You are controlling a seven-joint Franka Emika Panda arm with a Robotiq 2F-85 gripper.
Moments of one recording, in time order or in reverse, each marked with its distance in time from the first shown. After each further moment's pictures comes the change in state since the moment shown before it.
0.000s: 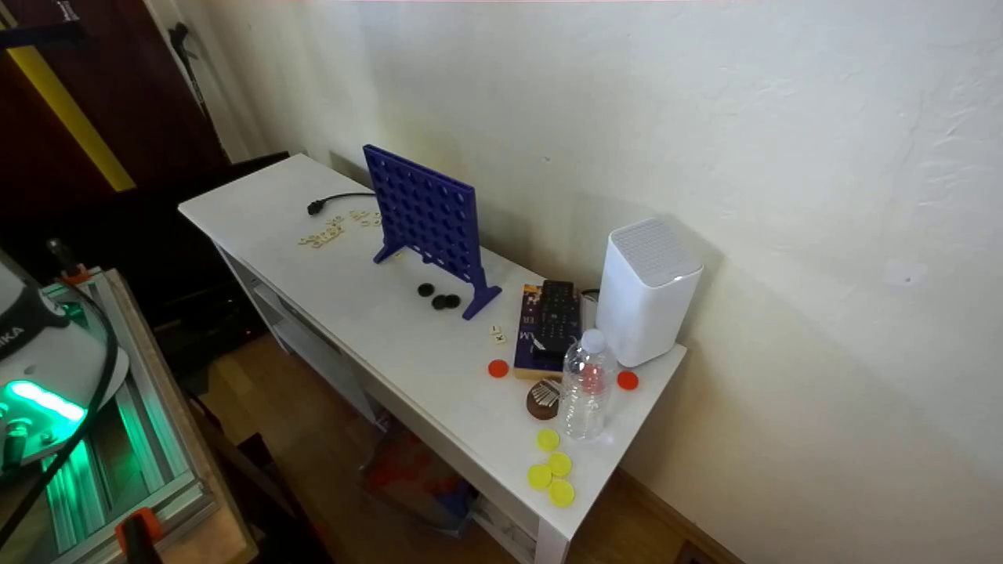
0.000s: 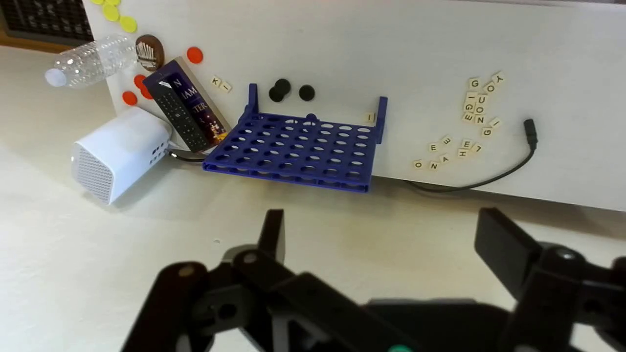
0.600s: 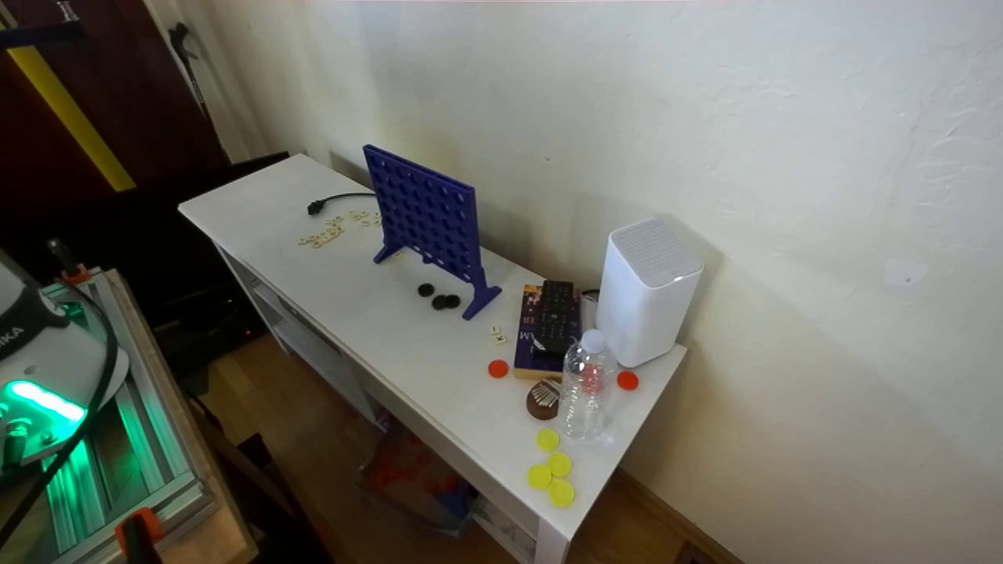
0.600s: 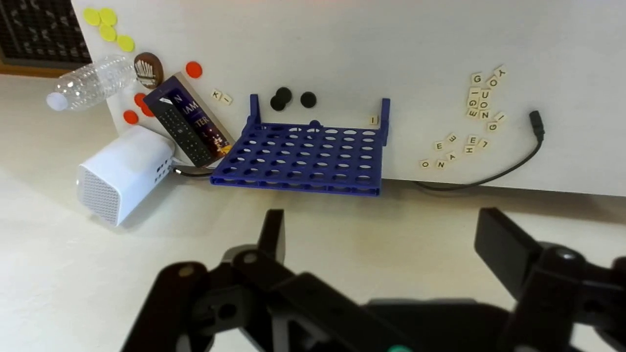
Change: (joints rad) arm -0.018 0.013 -0.043 -0.004 0.000 0.003 0.020
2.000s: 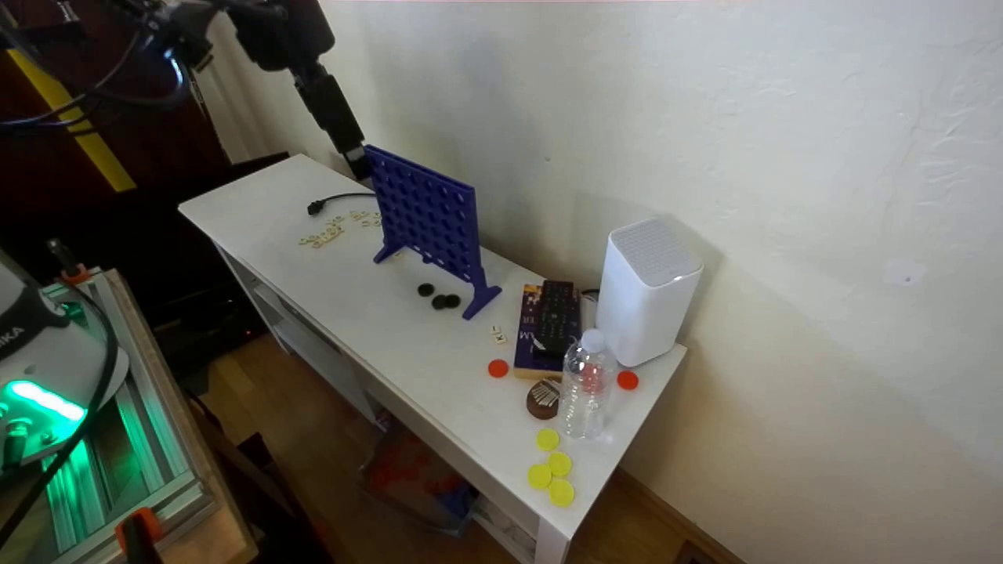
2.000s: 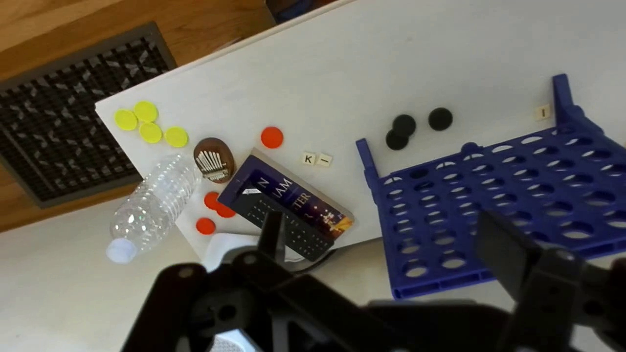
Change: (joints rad) arm -0.351 0.453 -0.312 -0.236 -0.125 0.661 -0.118
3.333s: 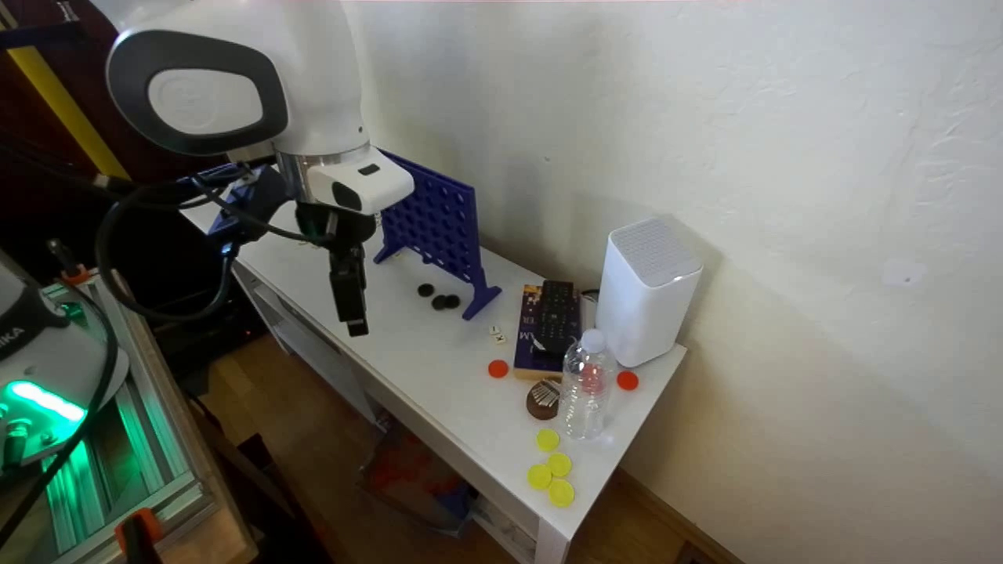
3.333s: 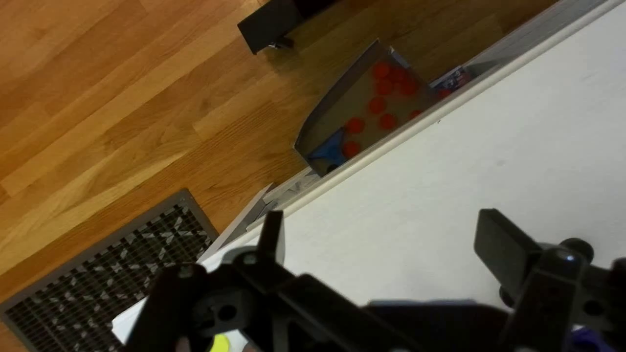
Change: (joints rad) arm -0.048 0.489 -0.103 0.031 -0.044 0.157 0.144
